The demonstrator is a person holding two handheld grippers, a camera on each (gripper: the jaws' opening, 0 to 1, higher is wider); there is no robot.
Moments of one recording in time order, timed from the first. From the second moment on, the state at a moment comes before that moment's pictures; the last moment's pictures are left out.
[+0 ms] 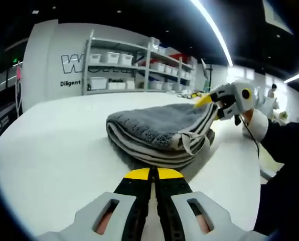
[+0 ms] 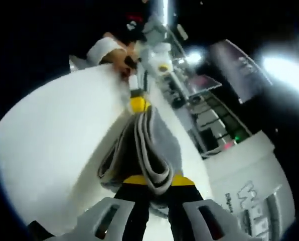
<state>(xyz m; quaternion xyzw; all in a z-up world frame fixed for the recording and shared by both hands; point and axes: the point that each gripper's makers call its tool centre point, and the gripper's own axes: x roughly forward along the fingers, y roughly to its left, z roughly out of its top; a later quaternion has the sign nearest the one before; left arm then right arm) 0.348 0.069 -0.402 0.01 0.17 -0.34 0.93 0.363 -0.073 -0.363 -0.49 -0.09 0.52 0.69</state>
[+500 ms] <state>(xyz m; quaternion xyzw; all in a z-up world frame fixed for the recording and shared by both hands) 0.347 0.071 -0.402 0.01 0.17 -0.34 0.93 0.379 -0.063 -0.330 -0.21 0.03 0.61 0.77</state>
